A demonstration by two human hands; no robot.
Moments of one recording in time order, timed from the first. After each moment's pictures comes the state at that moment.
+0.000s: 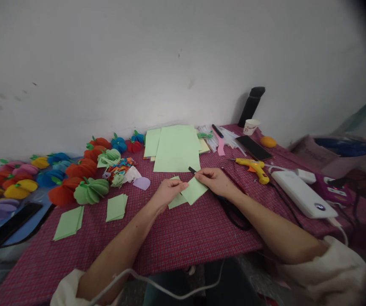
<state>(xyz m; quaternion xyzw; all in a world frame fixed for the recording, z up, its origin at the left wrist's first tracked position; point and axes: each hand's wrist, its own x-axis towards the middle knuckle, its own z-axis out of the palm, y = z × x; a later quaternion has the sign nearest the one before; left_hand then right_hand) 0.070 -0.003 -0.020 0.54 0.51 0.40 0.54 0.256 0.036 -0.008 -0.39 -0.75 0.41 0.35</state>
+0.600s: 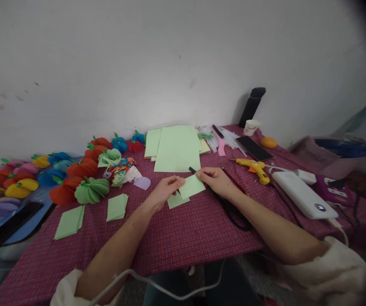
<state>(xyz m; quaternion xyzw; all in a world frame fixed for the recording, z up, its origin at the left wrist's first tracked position) 0.061 -0.003 -0.011 0.53 0.48 0.42 0.56 0.256 0.038 -0.010 -0.40 -0.71 0.43 0.38</state>
